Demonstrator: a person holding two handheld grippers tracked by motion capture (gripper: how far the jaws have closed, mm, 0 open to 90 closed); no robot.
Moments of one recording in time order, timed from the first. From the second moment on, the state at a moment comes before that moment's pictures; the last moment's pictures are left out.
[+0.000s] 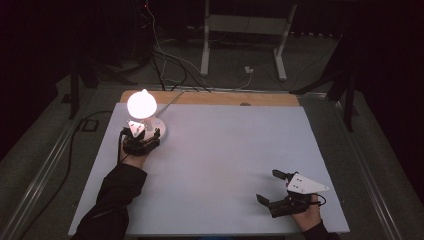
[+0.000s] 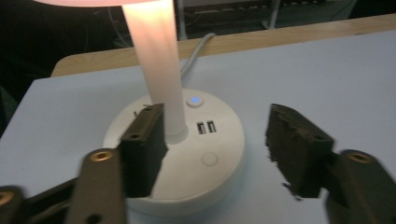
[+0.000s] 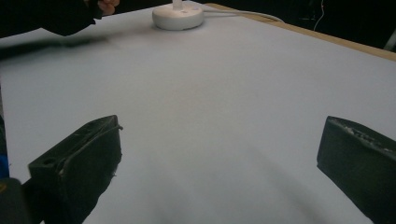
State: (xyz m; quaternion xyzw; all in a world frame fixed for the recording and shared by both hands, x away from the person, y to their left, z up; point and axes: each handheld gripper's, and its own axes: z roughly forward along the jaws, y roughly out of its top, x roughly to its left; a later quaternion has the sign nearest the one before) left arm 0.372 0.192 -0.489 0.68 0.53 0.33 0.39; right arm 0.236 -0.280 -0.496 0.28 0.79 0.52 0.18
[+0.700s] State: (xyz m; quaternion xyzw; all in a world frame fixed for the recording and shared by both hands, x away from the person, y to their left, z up) left arm 0.383 0.193 -0.506 0.72 0.51 0.31 0.37; right arm 0.236 -0.280 -0.496 0.28 0.79 0.52 0.17
